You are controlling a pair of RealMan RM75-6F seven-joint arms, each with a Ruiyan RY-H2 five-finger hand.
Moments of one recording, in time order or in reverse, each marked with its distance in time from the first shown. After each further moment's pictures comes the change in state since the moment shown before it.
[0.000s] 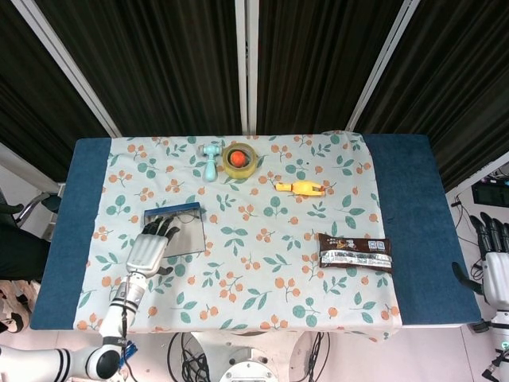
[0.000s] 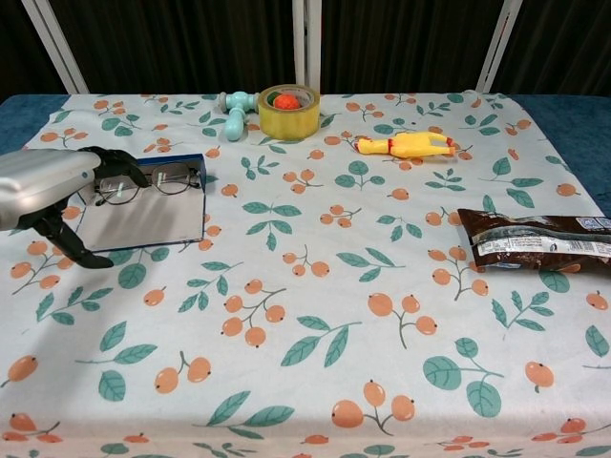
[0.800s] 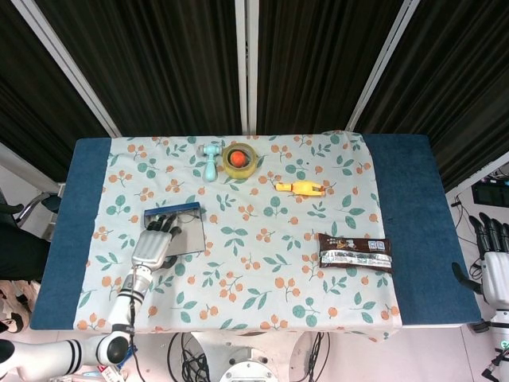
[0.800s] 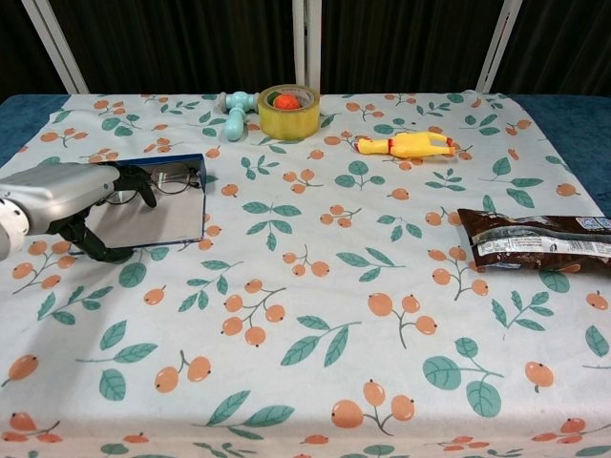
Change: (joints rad) left arm -0.011 -0.061 -0.074 0.126 -0.062 -0.125 0.022; right arm 0.007 0.004 -0.001 -0.006 0.012 -0.021 -0.017
